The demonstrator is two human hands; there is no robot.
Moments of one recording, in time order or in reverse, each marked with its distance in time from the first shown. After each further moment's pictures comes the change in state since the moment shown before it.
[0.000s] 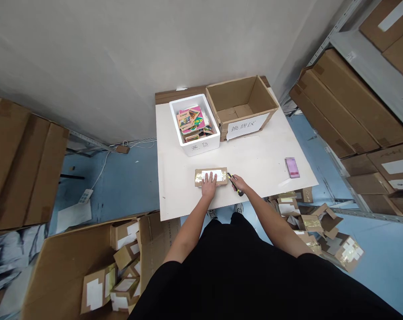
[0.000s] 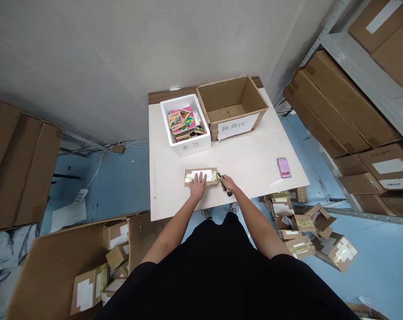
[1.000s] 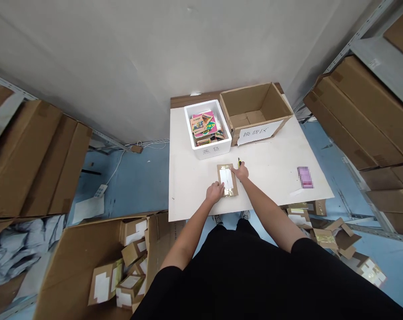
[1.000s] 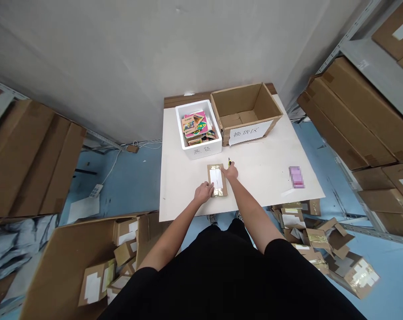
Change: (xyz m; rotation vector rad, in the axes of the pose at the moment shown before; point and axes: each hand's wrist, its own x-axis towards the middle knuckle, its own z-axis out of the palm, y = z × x) left_hand -0.018 -0.020 -0.033 -0.102 -0.042 0.045; right_hand 0.069 -0.090 0.017 -0.458 0.511 0.057
